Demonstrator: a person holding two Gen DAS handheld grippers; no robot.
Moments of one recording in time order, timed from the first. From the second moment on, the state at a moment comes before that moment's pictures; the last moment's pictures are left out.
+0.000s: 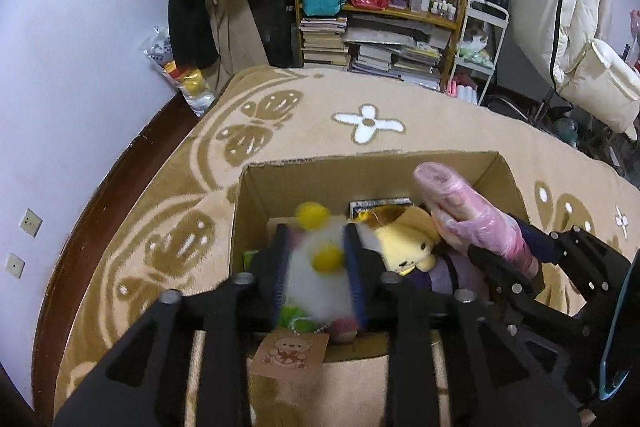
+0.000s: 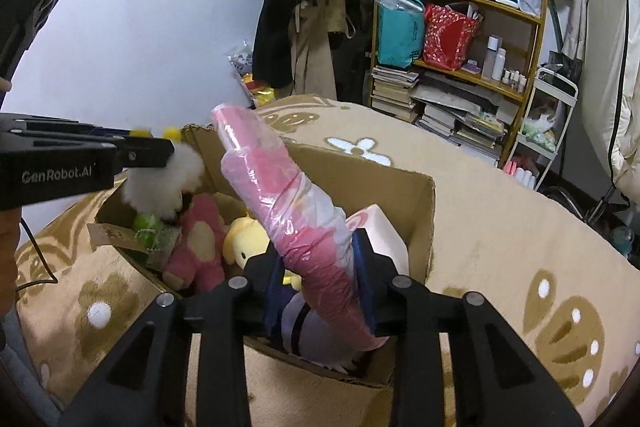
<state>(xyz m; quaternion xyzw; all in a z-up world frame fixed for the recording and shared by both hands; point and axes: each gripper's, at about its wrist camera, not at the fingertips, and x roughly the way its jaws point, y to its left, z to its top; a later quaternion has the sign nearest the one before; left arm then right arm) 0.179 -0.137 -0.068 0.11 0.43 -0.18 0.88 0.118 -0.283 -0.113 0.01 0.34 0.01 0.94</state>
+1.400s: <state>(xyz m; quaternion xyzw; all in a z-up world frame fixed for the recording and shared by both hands) 0.053 -0.044 0.000 0.12 0.35 -0.09 0.93 0.011 -0.272 -0.021 0.05 0.28 -0.03 0.96</state>
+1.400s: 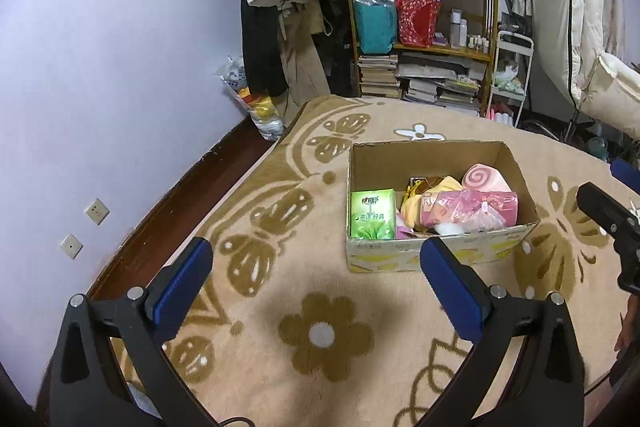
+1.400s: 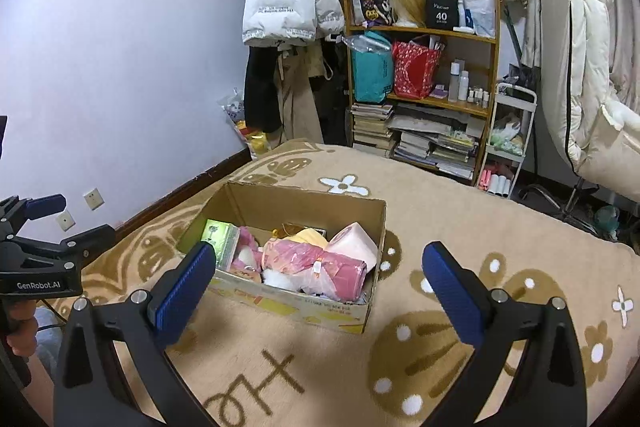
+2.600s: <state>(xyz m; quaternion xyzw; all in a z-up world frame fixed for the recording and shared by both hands) 0.014 -0.029 -0.023 0.11 0.32 -0.09 0.94 -0.048 -0.284 -0.044 0.09 0.26 -0.06 0.96</state>
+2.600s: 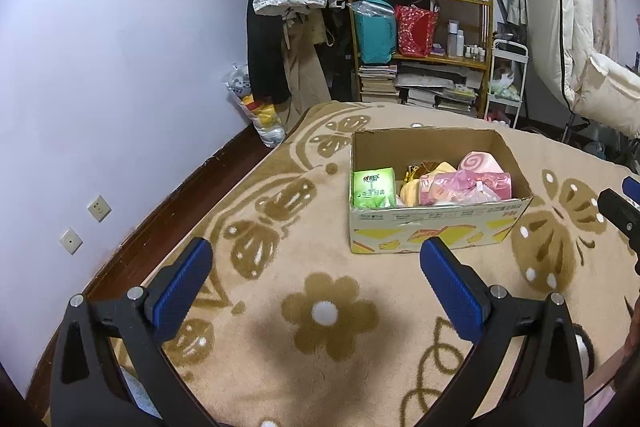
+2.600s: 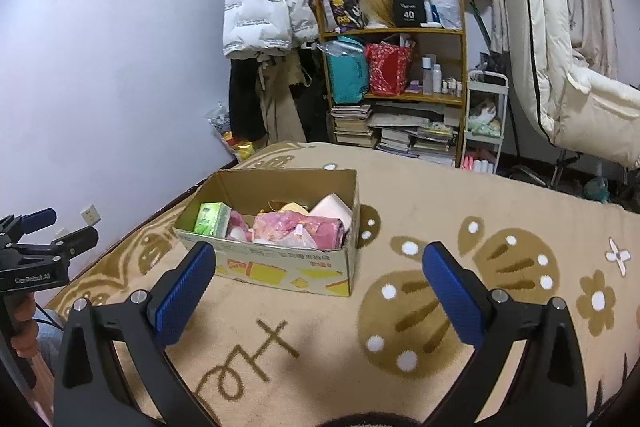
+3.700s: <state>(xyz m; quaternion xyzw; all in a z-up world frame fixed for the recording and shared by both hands) 0.019 -0.033 -0.031 0.13 0.32 -0.10 0.93 -0.041 -0.291 -0.062 0.09 0.28 -0.07 0.95</state>
